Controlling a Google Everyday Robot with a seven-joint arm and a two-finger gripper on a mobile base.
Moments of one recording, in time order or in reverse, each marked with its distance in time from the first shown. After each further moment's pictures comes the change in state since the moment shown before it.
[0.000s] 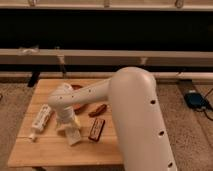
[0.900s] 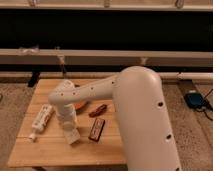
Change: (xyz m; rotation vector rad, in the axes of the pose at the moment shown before) arm 0.000 0.009 -0.040 0.059 0.021 0.006
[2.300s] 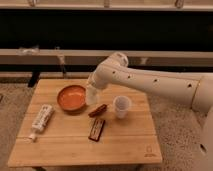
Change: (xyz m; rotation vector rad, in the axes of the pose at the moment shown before) arm 0.108 0.144 -0.201 0.311 0.524 0.369
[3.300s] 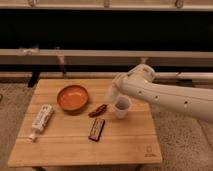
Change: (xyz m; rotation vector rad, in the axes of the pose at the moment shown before) arm 0.040 0.110 -0.036 -0.006 0.242 0.406
